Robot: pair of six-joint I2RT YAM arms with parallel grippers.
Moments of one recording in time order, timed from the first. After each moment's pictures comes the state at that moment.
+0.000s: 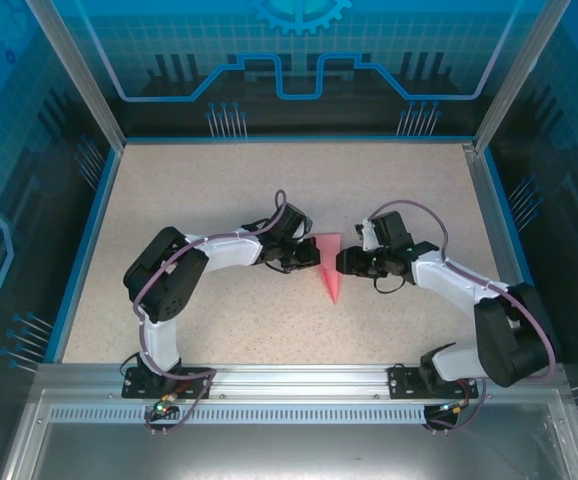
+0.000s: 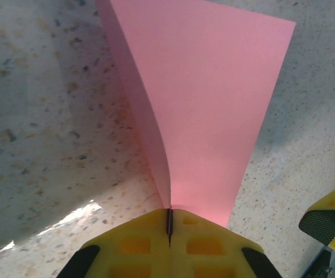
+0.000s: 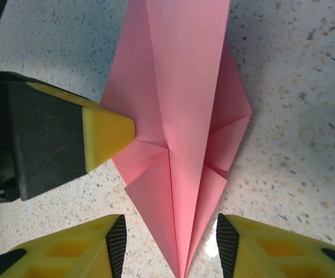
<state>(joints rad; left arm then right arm) -0.65 1.91 1.12 -0.15 0.39 -0.82 0.38 1.39 0.72 -0.33 -0.40 0.48</state>
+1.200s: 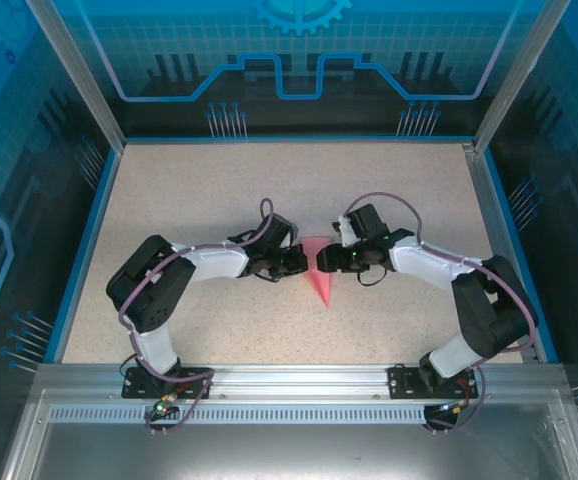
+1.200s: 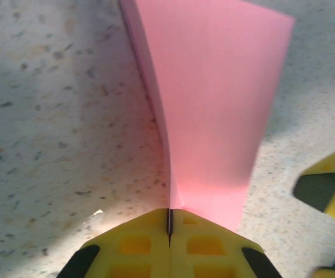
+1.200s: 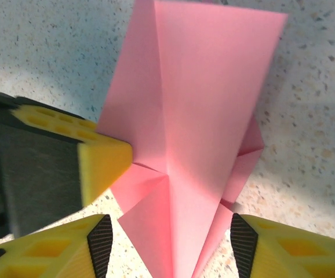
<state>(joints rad) -0.63 1.79 0.94 -0.04 0.34 -0.84 0.48 1.53 0.85 -0.36 -0.36 0.43</state>
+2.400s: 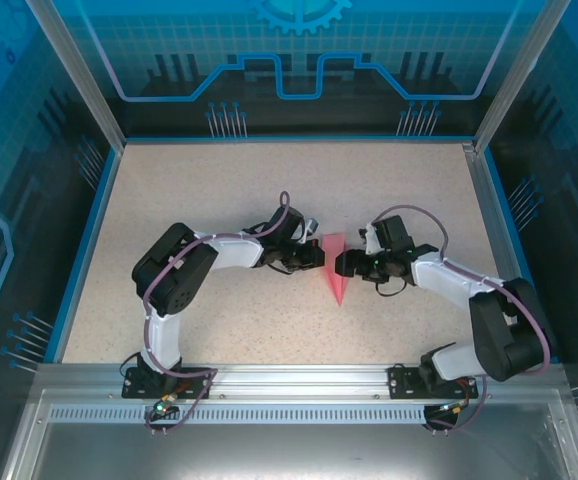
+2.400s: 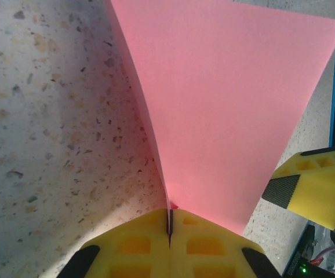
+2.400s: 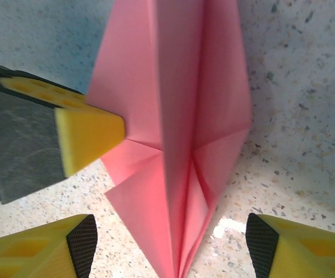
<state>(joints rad) -0.63 1.97 1.09 0.03 0.52 -0.77 0.35 1.41 0.68 -0.31 -0.40 0.49</state>
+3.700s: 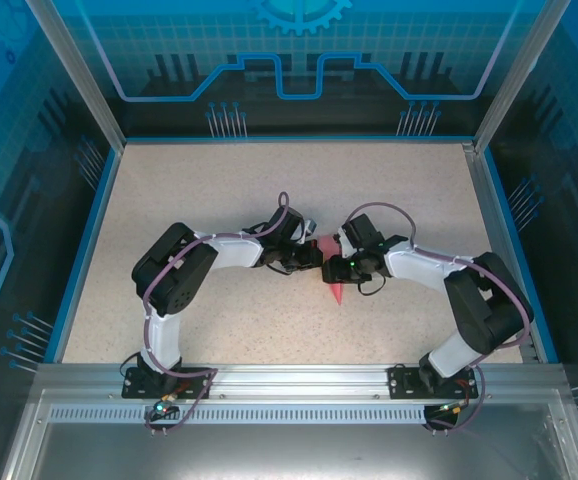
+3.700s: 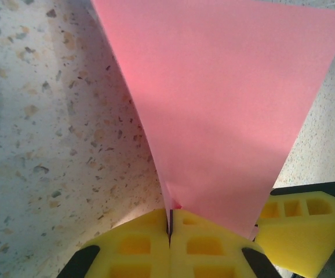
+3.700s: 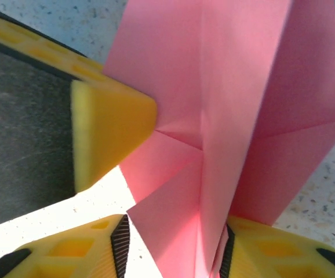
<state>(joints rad) -0.63 1.97 1.09 0.01 0.50 -0.77 0.52 1.58 0.81 -0.39 -0.28 0.45</state>
